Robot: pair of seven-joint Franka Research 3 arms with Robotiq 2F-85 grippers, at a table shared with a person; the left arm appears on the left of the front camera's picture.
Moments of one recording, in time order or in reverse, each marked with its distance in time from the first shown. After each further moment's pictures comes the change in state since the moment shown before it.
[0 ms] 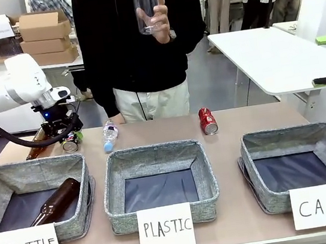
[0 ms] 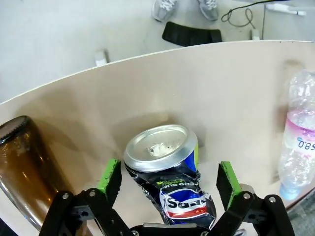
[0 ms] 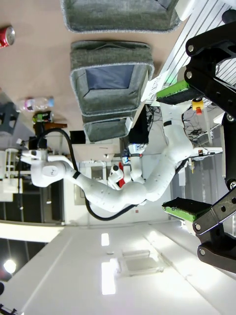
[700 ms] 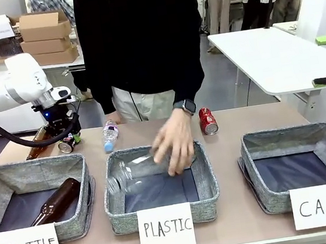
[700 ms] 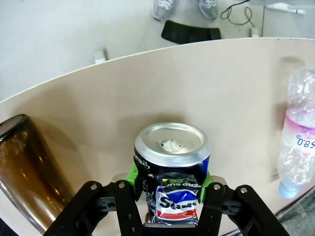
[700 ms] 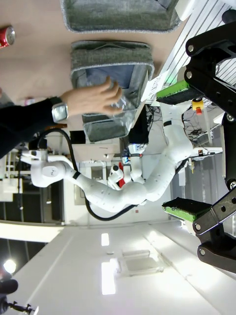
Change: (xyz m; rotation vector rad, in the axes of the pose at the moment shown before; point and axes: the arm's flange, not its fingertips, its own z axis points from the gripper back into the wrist) left arm -0.001 -0.002 0.000 -0.002 0.007 -0.003; right arm 0.000 0.000 0.000 0.000 0.000 0.000
